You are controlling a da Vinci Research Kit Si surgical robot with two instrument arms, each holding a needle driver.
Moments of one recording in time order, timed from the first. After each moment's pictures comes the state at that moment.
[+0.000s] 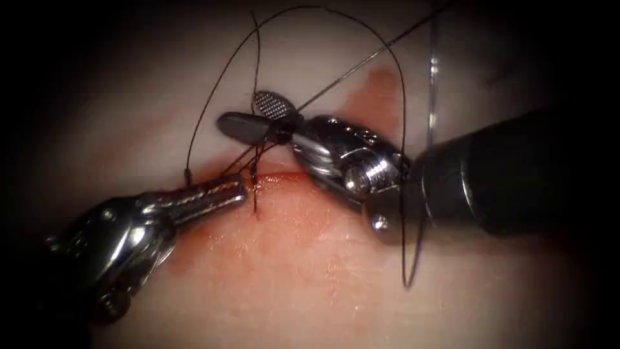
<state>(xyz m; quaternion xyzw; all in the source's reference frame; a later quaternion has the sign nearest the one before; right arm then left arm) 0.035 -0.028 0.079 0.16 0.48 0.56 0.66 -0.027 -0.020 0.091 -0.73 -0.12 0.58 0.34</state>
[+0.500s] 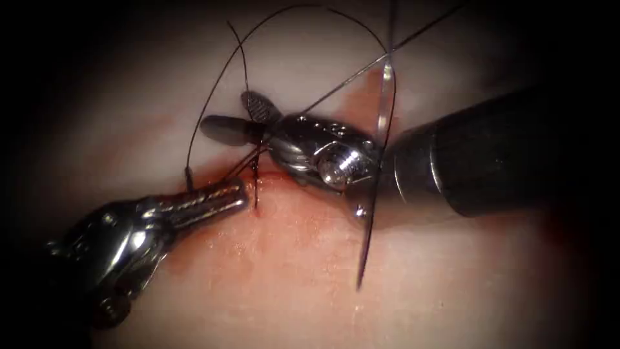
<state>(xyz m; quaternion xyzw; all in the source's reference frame) 0.035 -0.028 0.082 0.15 0.43 0.53 0.72 -0.027 -0.020 0.091 -0.73 -0.12 0.58 0.34</state>
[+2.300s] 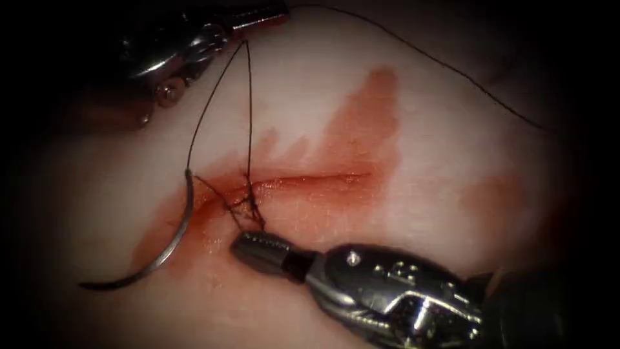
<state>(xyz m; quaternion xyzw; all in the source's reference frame) 0.032 -0.039 0.068 0.22 0.48 0.40 0.75 -0.026 -0.003 0.104 -0.66 -0.13 0.66 0.35</state>
